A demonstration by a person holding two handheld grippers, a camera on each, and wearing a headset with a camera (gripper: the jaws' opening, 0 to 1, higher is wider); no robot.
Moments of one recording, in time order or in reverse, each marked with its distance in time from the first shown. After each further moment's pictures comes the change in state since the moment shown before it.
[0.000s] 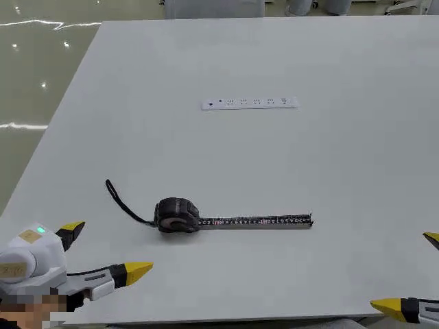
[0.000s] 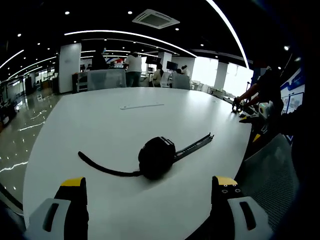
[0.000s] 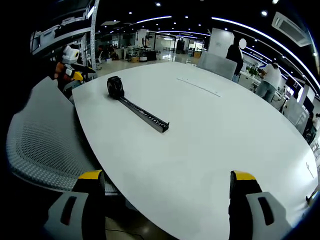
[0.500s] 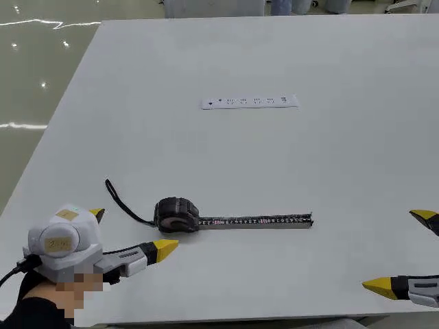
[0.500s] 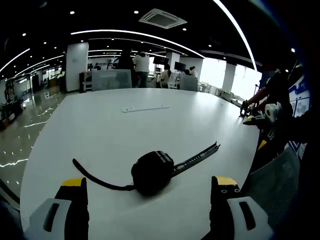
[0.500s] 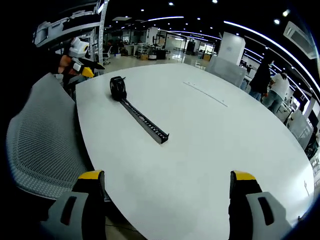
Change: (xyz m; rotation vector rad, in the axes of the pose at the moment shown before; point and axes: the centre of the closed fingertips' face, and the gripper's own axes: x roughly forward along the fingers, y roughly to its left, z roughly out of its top) left arm 0.032 -0.015 0.020 -0.032 0.000 0.067; right arm 0.019 -0.008 0.029 -0.096 0.005 0.041
